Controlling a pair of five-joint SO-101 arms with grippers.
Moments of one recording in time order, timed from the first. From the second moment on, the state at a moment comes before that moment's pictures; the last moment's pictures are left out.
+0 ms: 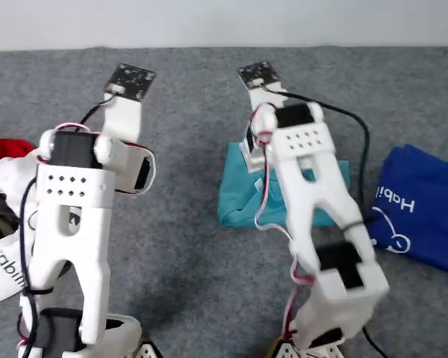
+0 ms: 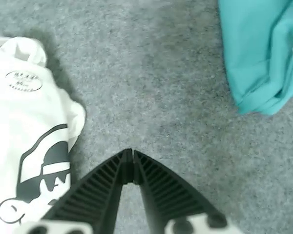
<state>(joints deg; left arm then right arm) 0.4 -14.4 2.1 98.3 -1.8 -16.4 15.9 -14.0 80.9 6.5</state>
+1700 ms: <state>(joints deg) -5.2 -14.4 2.1 98.3 -1.8 -20.5 36.0 -29.9 86.9 19.5</state>
